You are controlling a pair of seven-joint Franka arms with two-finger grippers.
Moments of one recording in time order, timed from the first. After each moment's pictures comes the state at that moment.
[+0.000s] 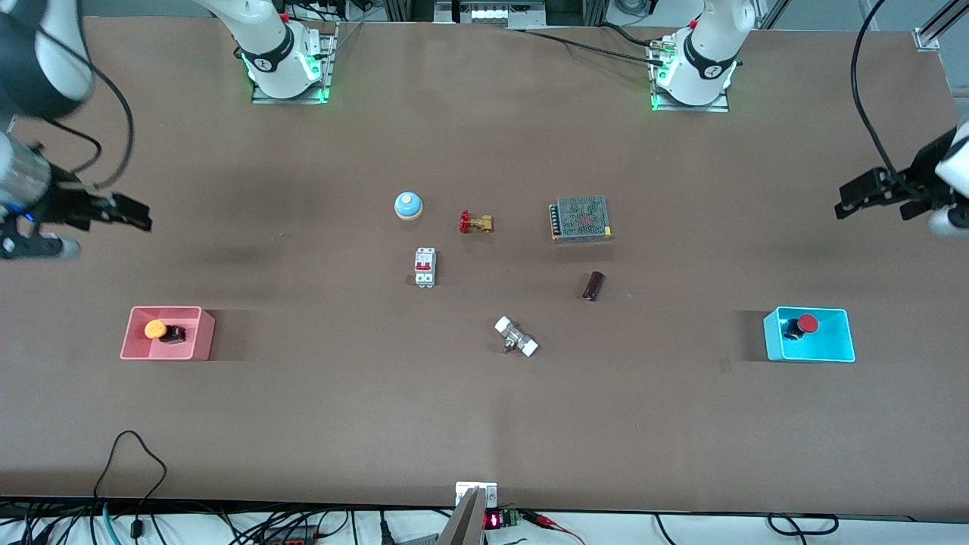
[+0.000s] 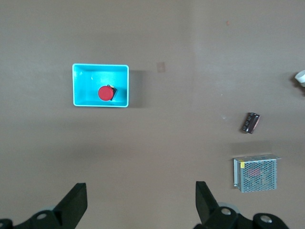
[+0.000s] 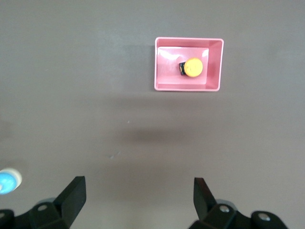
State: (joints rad) left arm 0.17 0.08 -0.10 -1.62 -0.02 1.65 0.05; right arm 0.25 0.17 -0.31 -1.69 -0.02 1.76 -0.06
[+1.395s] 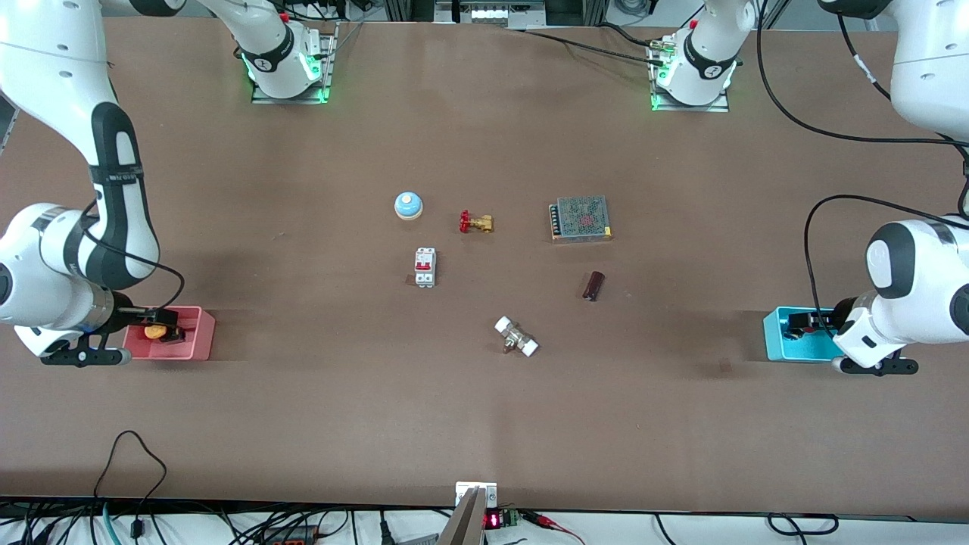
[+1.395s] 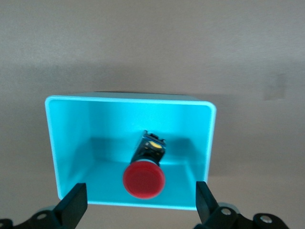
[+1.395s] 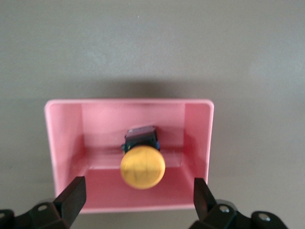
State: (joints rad) left arm 0.26 0.68 -0.09 -1.52 0.15 2.04 0.09; right arm 0.09 0.68 -0.31 -1.55 0.10 2.17 -0.23
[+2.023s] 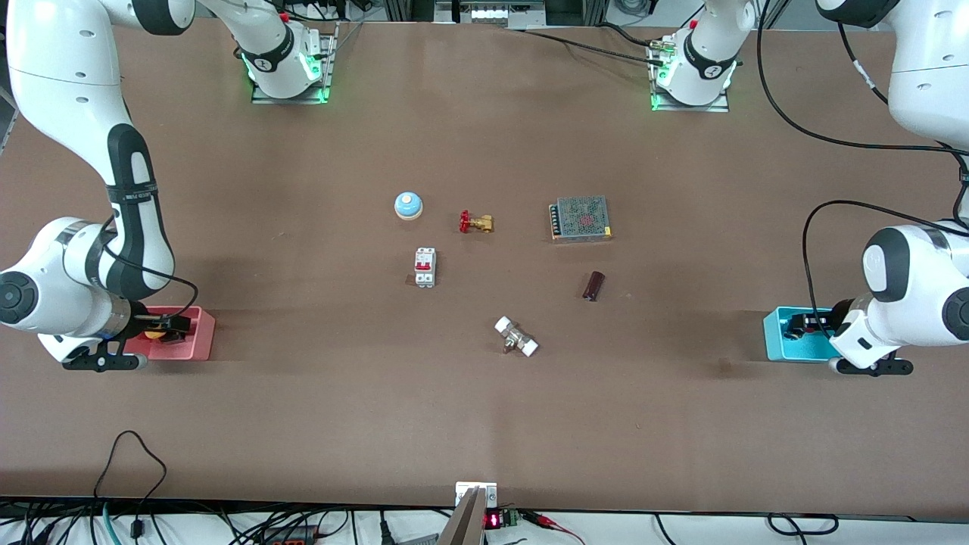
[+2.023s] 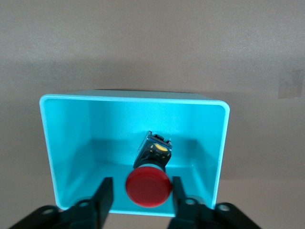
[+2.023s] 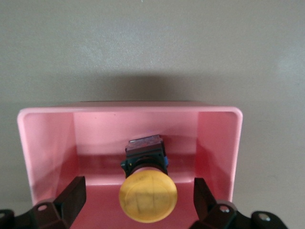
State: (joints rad) left arm 0.27 0.69 -0.09 -1.52 0.16 2.04 0.09; right arm 0.09 0.74 -0.31 -1.54 0.14 2.20 -0.24
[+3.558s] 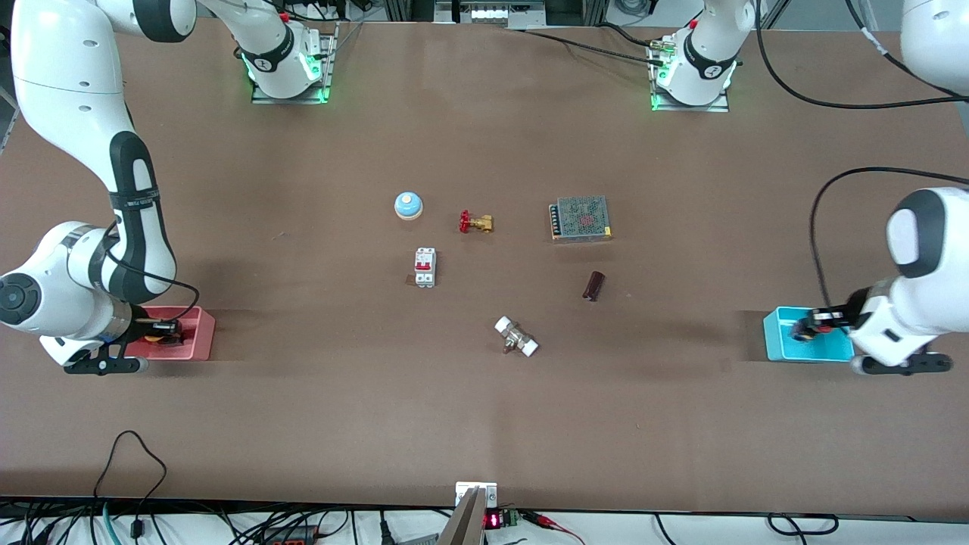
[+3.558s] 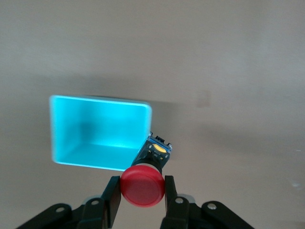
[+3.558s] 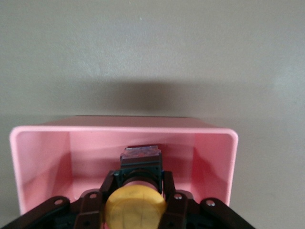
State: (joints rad) left arm 0.23 0.55 -0.20 -1.47 0.15 1.88 -0.10; right arm 0.08 0.76 -0.31 -1.52 0.16 2.22 -0.28
